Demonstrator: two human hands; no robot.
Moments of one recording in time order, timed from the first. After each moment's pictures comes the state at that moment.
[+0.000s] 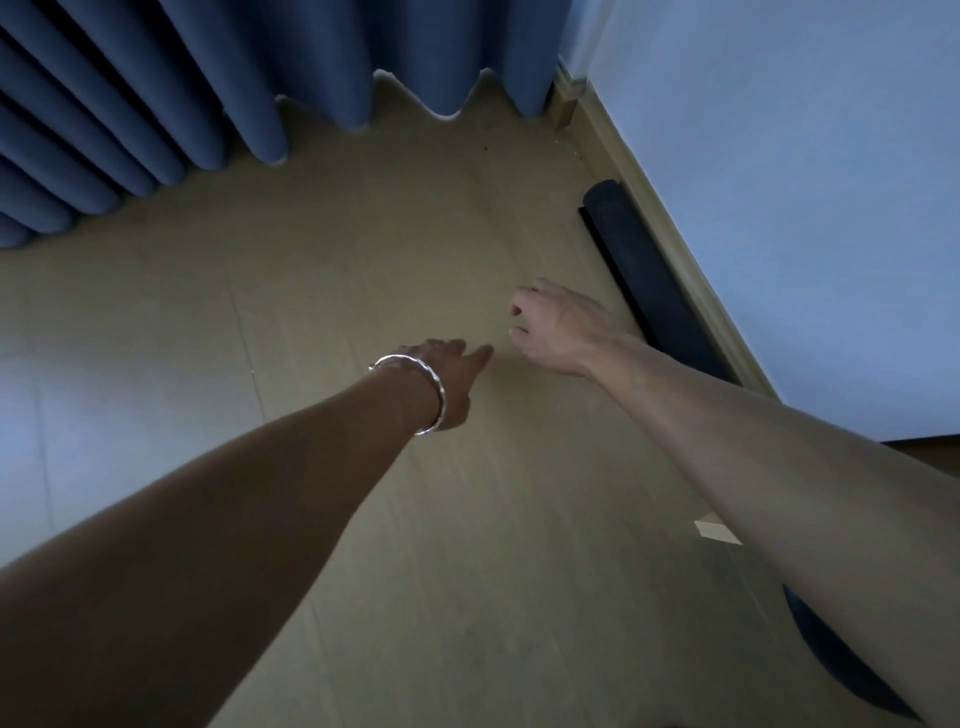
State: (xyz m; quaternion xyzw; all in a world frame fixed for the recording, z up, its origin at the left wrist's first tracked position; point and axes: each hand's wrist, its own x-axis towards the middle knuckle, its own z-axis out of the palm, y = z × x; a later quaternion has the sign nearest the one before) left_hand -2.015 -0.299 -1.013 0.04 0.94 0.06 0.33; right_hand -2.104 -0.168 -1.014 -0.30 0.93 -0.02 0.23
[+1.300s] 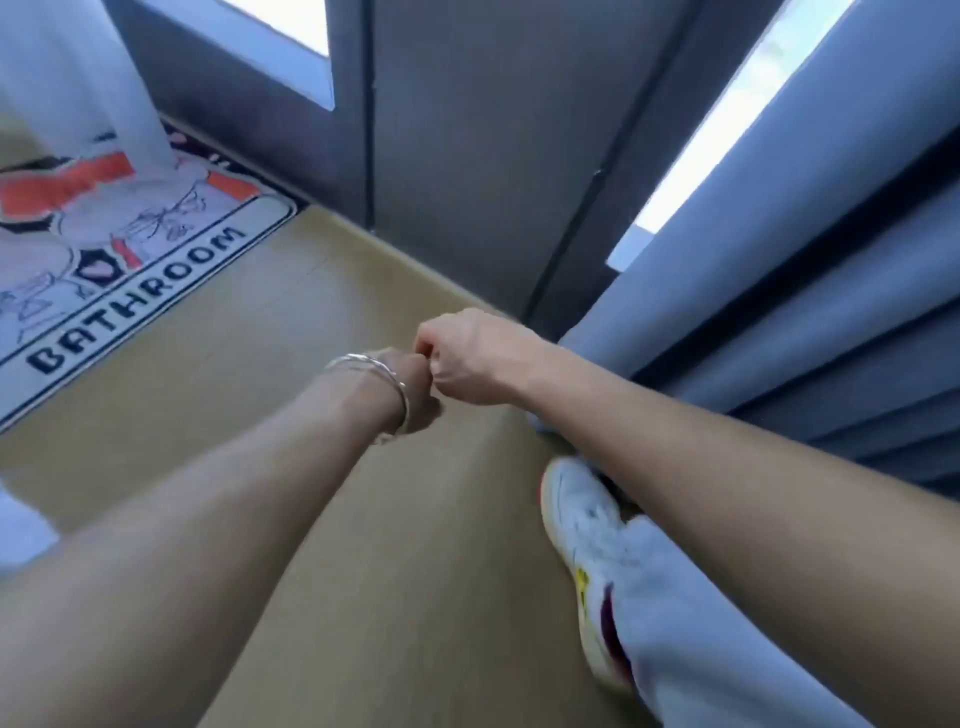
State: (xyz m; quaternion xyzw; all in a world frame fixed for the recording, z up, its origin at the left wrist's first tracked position) left_hand -1.706 -0.903 -0.881 -0.48 0.83 0.20 0.17; right_hand -1.803 -0.882 -0.826 -0.71 0.67 0.10 0.20
